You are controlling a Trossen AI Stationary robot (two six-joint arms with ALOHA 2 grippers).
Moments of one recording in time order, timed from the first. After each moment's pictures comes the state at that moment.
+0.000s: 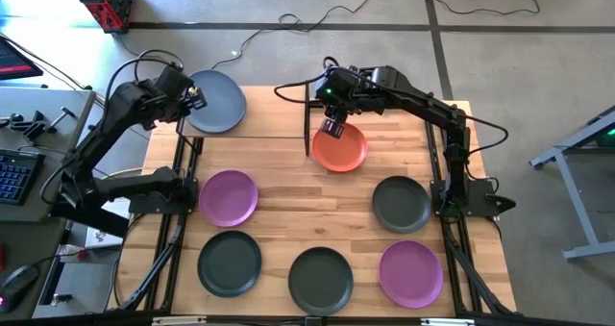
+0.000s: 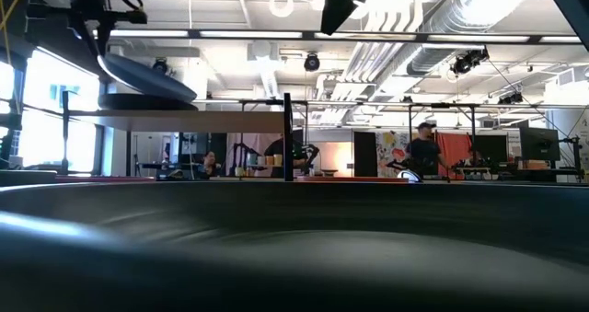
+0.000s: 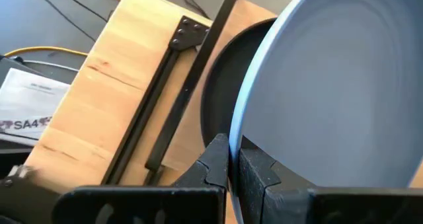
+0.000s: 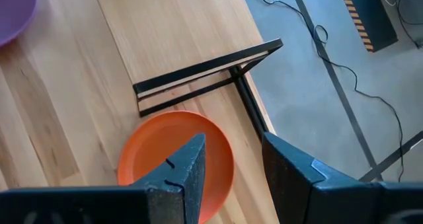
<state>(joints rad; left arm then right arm) 0.92 0.99 1.24 -1.39 -0.40 -1.00 -0.26 1.96 2.36 -1.42 0.36 -0.02</state>
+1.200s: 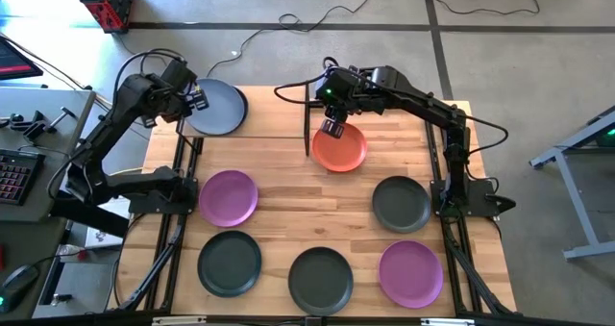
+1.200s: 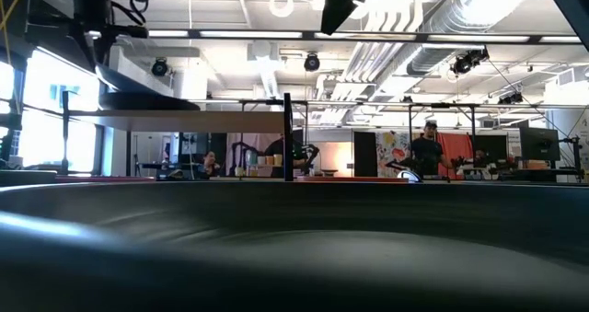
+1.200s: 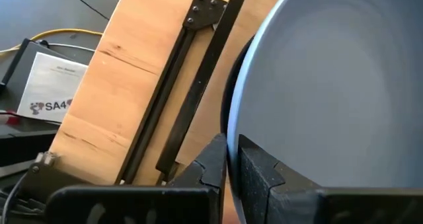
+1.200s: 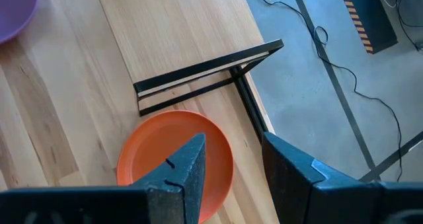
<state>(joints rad) 1.01 1.07 1.24 -1.42 -0.33 -0.90 -0.26 1.96 2.36 -1.43 0.36 -0.03</state>
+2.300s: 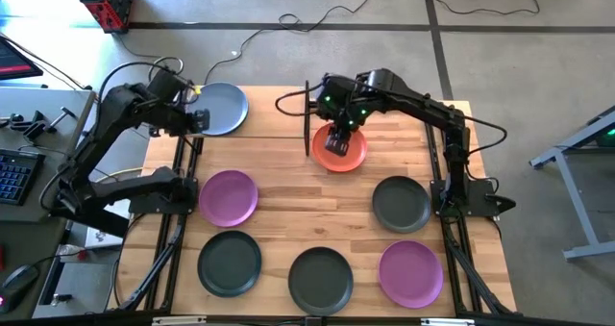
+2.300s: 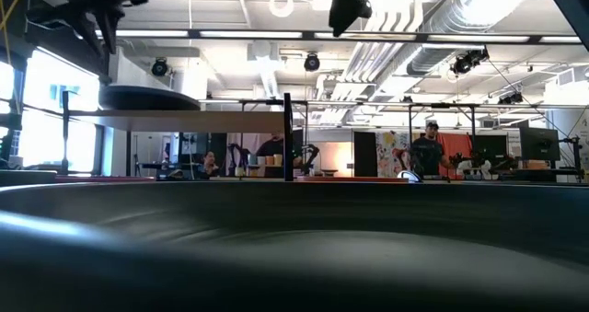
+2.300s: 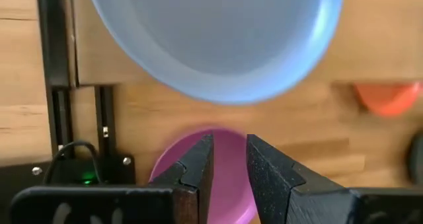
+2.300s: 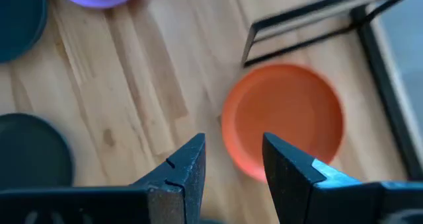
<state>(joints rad) 0.93 0.94 1.24 -1.48 0.09 -0.66 -0.24 1.96 2.32 -1.55 -0.03 0.10</state>
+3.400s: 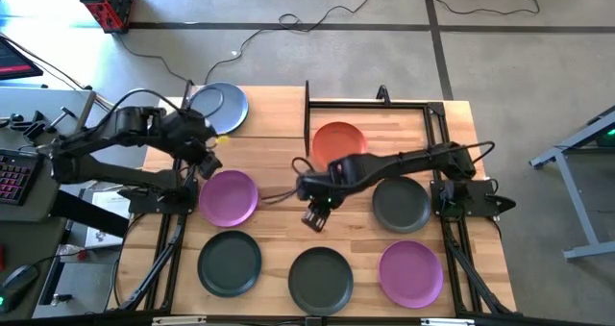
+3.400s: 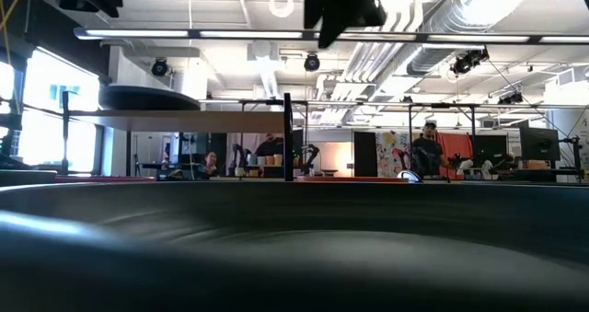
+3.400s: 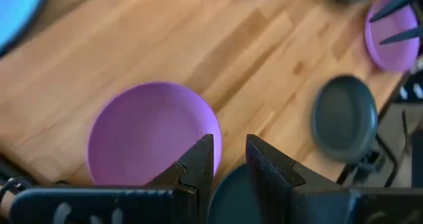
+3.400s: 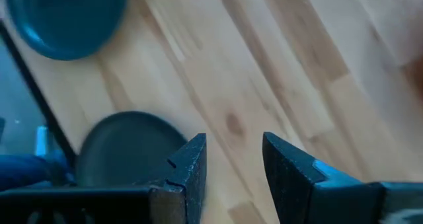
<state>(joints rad) 0.17 0.92 1.24 -1.35 0.07 -0.68 0.18 1.96 1.93 -1.16 -0.02 0.72</state>
